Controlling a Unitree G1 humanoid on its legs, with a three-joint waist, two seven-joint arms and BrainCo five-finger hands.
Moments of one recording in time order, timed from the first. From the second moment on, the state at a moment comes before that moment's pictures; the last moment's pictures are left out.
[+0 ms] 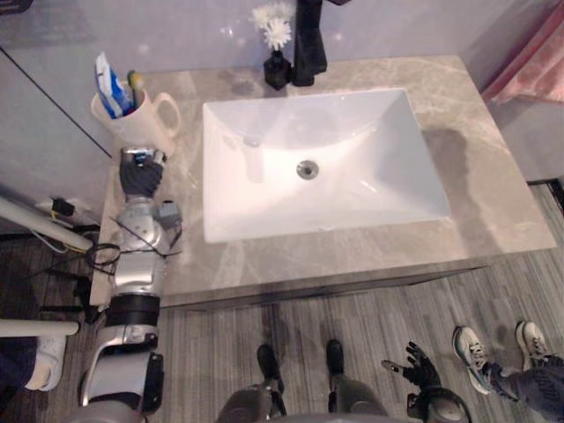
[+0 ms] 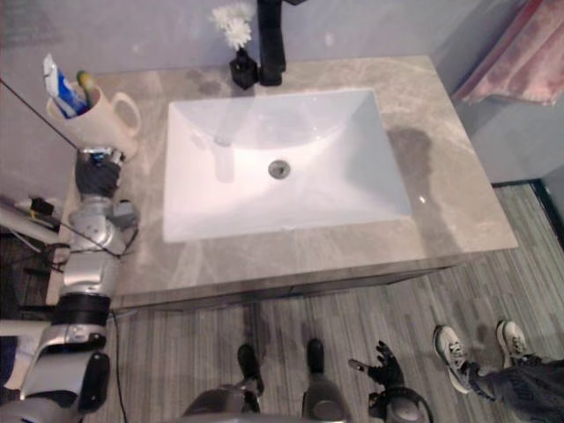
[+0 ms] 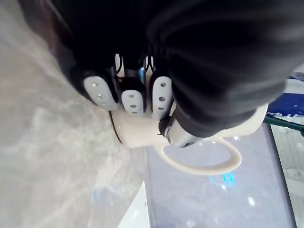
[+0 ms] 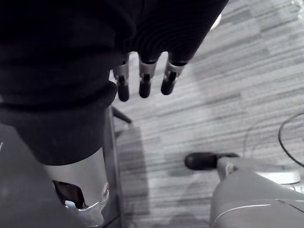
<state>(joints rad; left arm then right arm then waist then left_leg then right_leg) -0.50 0.42 0.14 0.37 -0.22 -0.15 0.23 0.18 -0.13 -0.21 0.73 -0.01 -0.08 0.02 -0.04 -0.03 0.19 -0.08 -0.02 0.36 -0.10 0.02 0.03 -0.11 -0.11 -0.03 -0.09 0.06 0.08</state>
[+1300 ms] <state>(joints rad) 0.29 0.18 0.30 0.23 -0.31 -0.16 0.11 0.28 -0.15 -0.21 0.81 -0.02 -0.08 0.07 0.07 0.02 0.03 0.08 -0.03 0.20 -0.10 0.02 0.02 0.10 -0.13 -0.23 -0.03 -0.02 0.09</state>
